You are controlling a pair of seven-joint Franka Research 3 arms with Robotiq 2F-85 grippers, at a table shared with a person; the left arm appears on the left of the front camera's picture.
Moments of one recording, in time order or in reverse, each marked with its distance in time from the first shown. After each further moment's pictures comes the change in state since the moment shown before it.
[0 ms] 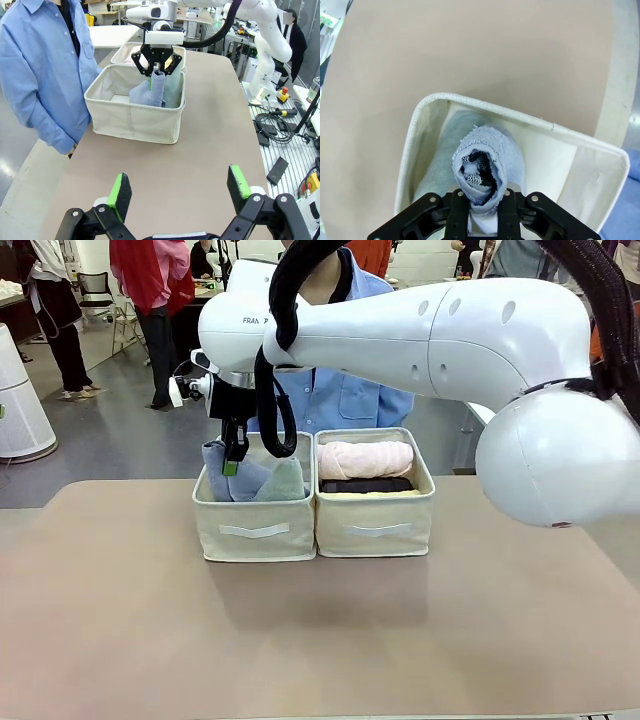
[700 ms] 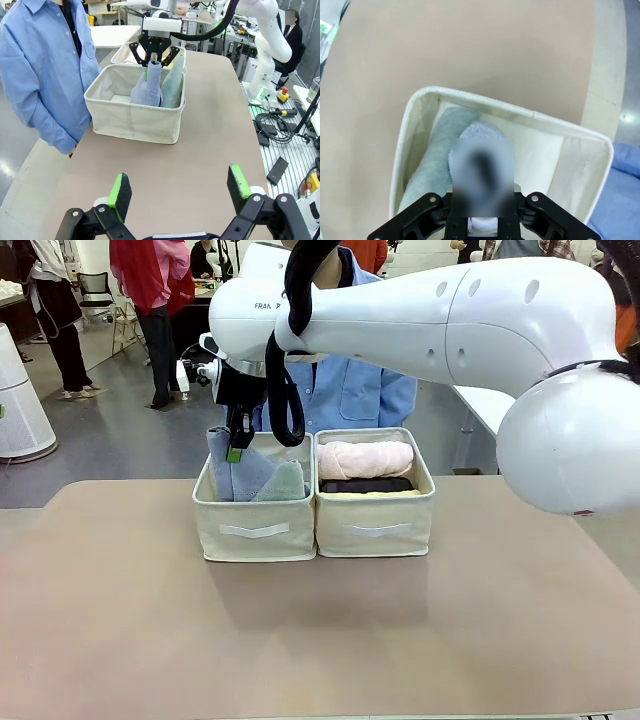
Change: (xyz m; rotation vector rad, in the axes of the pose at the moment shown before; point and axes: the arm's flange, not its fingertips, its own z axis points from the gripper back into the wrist) left arm 0.000 0.000 0.000 0.000 0.000 0.000; right arm -0.010 -0.002 0.020 -0.053 -0.027 -0.015
